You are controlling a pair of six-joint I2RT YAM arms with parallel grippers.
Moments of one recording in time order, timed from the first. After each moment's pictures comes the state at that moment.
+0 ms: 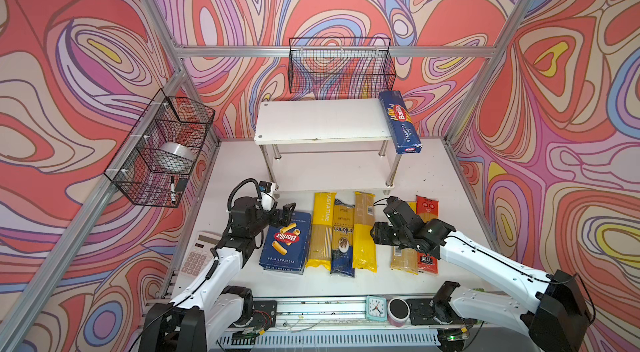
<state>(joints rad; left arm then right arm) -0.14 1.00 0.40 0.17 0.33 -0.08 0.69 1.11 0.71 -0.63 0.07 0.70</state>
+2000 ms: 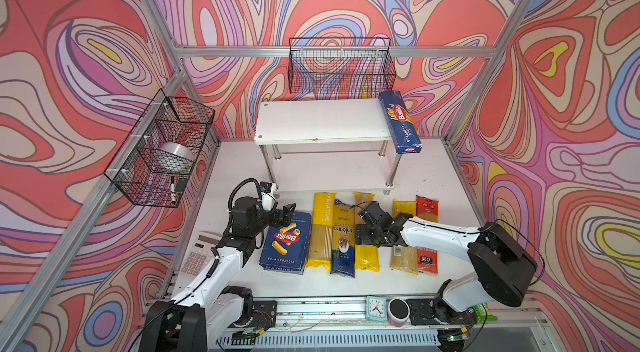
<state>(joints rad) -0.14 1.02 0.40 0.17 0.33 -0.08 0.74 1.52 0.76 -0.45 0.09 0.77</state>
